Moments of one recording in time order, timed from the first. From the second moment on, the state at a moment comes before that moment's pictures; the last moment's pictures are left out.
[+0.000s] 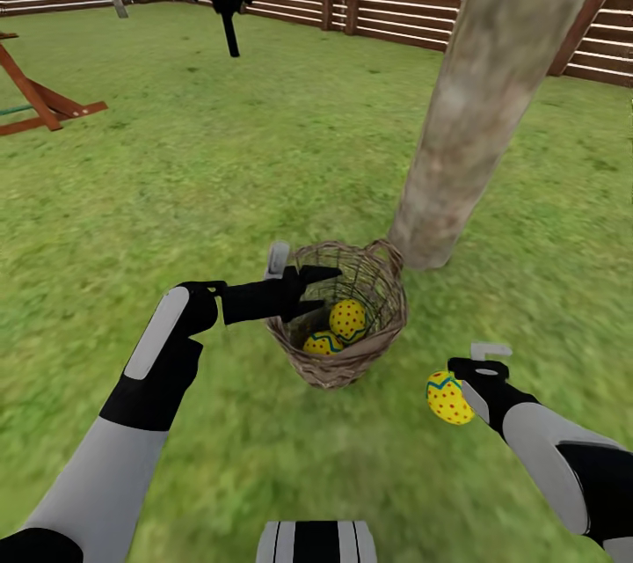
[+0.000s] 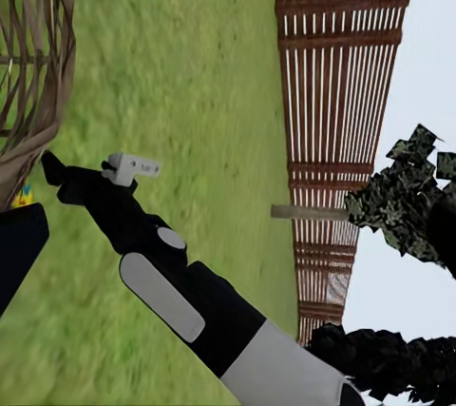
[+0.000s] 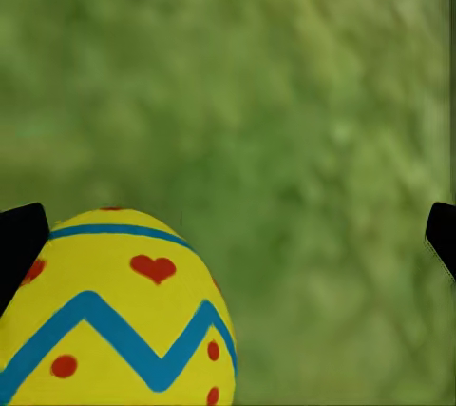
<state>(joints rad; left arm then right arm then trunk) -0.81 -0.01 -0.24 -1.43 1.77 1.01 0.45 -0.98 -0.16 -0.02 -0.11 0.00 0.00 -0.27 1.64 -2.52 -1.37</state>
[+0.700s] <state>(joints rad) -0.81 0.03 -0.23 -1.43 1.77 1.01 0.45 -0.98 -0.16 -0.02 -0.11 0.00 0.02 -0.27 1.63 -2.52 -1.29</state>
